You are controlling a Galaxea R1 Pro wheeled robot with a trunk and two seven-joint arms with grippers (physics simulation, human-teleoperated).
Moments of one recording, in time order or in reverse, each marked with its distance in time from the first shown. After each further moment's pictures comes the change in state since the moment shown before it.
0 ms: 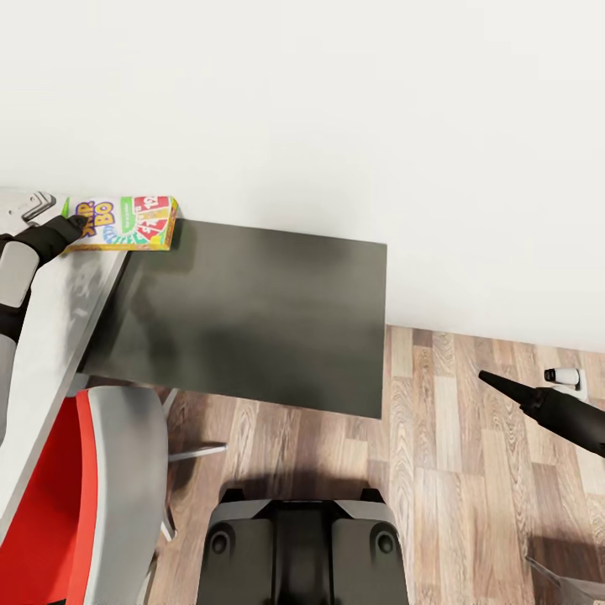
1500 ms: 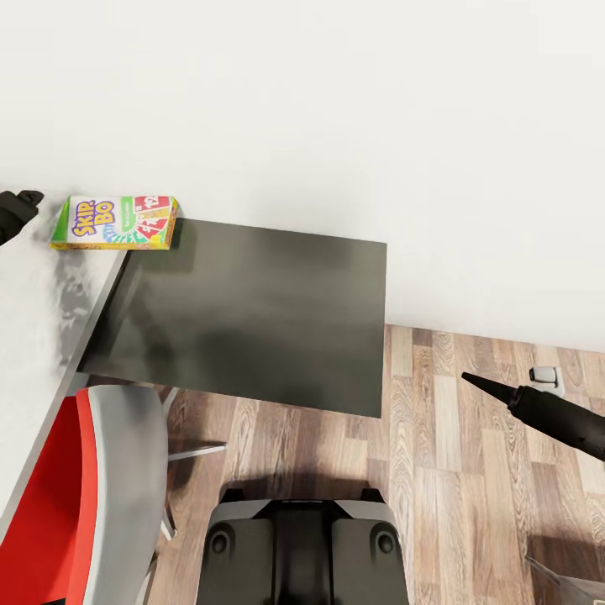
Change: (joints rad) left arm -0.012 0.036 0.147 -0.111 0.011 0.087 0.000; right arm -0.009 0.000 0.068 0.000 -0.001 0.000 -0.097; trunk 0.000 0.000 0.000
